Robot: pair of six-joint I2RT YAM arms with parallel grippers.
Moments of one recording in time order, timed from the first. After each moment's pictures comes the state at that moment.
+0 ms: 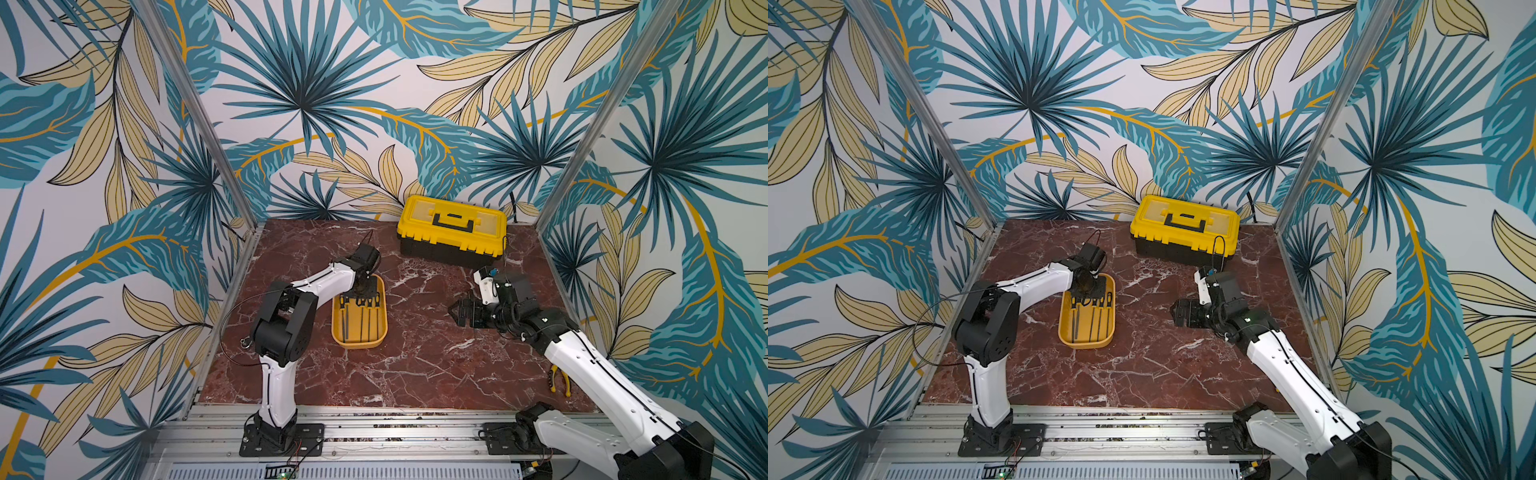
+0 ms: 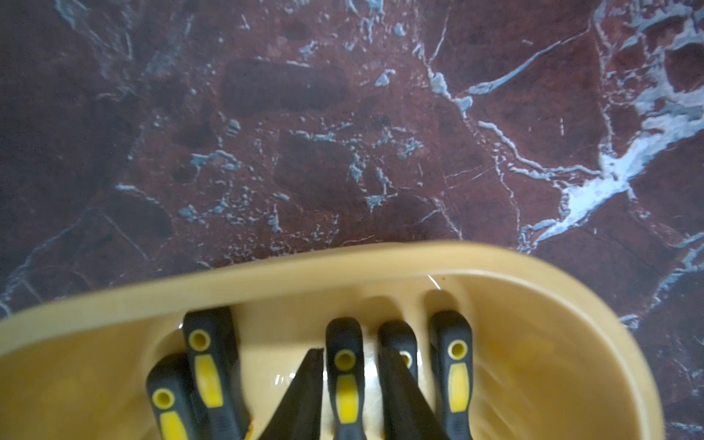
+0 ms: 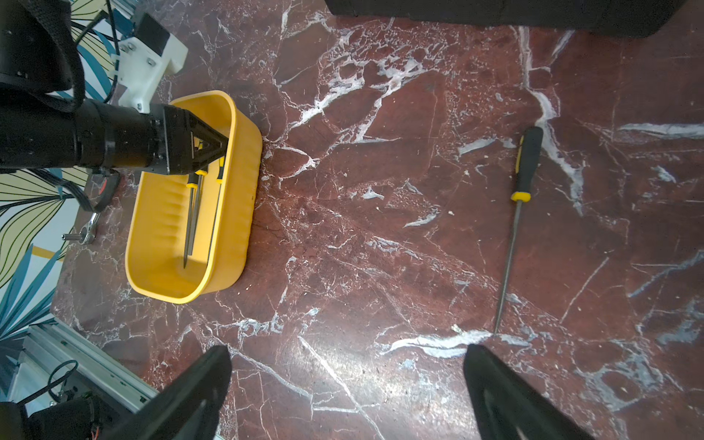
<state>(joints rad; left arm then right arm) -0.44 2.00 1.43 -0.62 -0.08 -0.42 0.36 1.06 0.89 -0.65 -0.15 0.39</state>
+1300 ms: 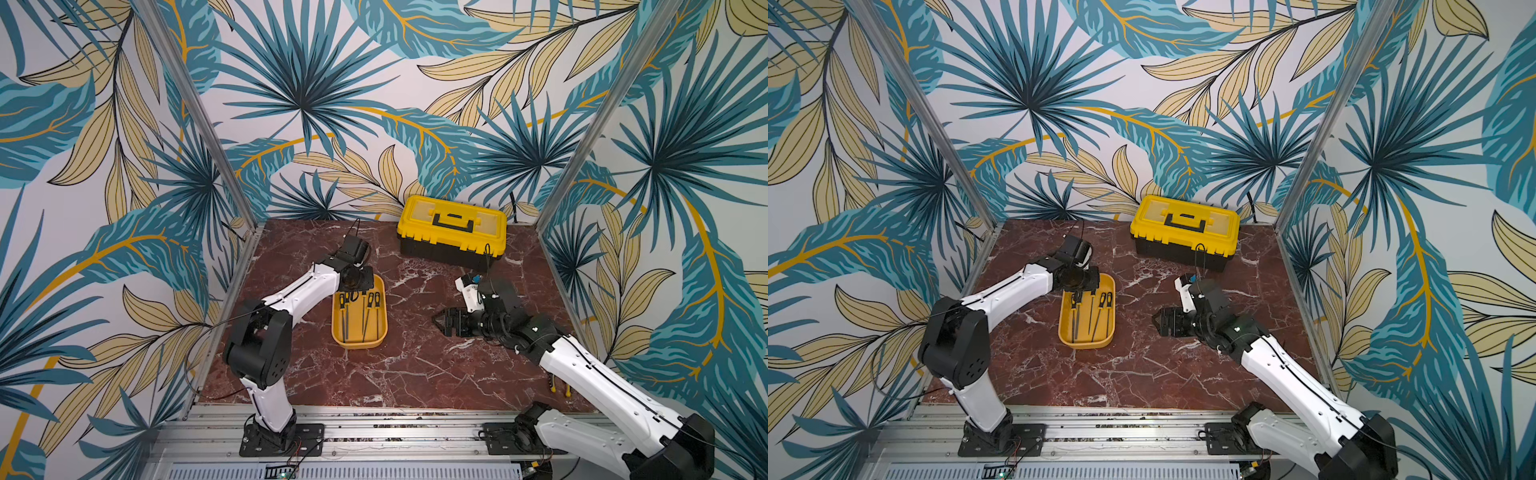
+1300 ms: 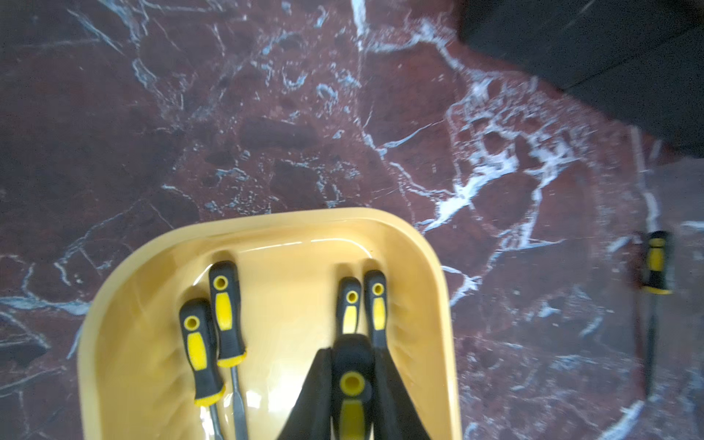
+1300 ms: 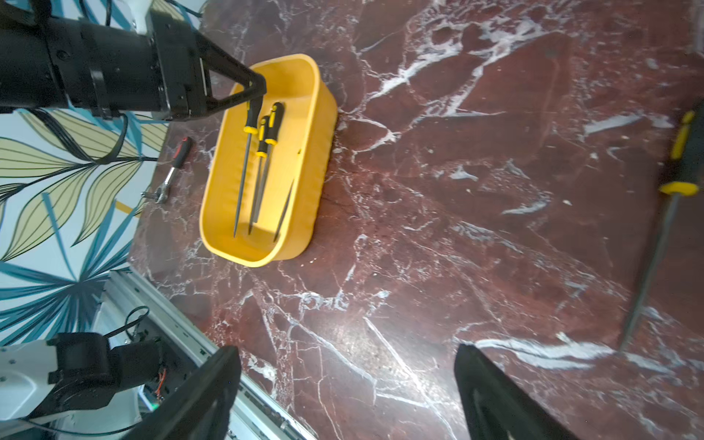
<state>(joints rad) -0.41 1.74 1.33 -0.57 0.07 -0.51 0.55 1.05 0.85 -0.55 -0.21 0.53</state>
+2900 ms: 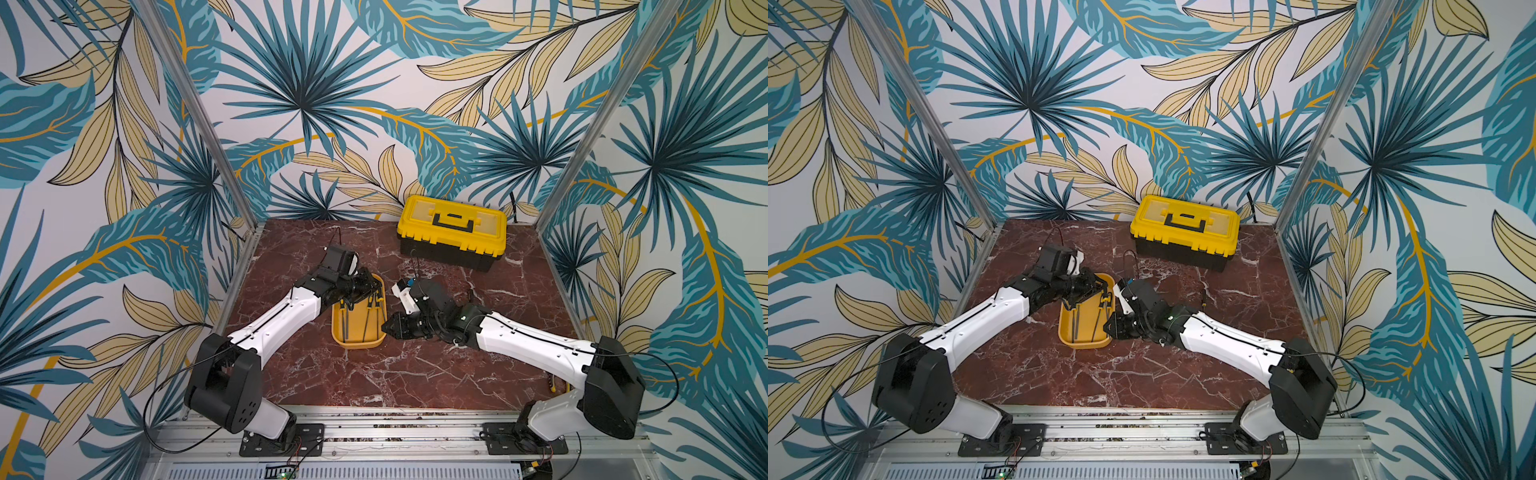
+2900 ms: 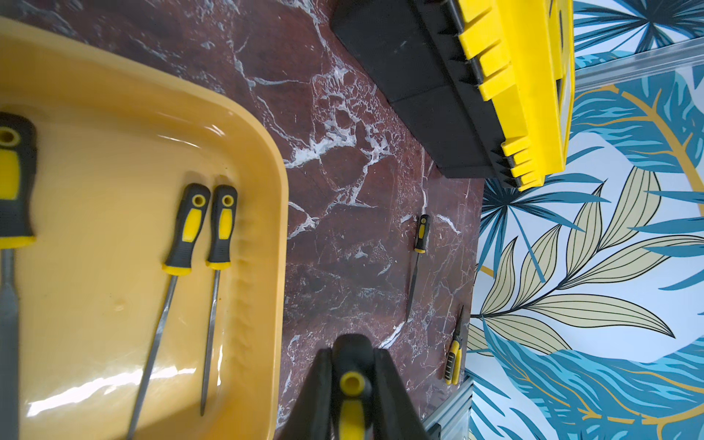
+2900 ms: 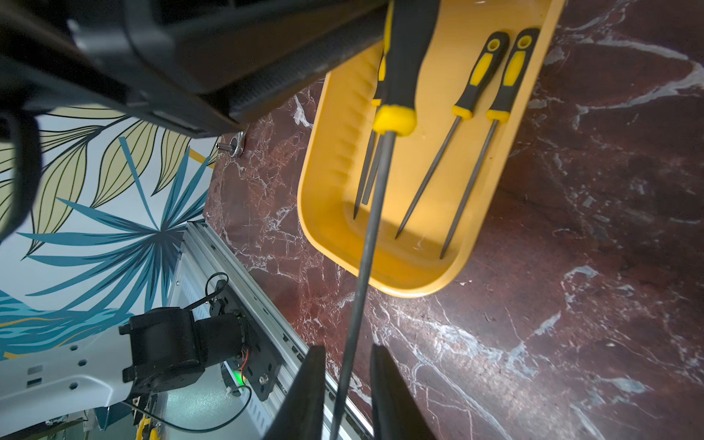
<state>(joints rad) -0.41 1.49 1.09 -0.34 0.38 -0.92 0.85 1.48 1.05 -0.31 -0.25 0.72</state>
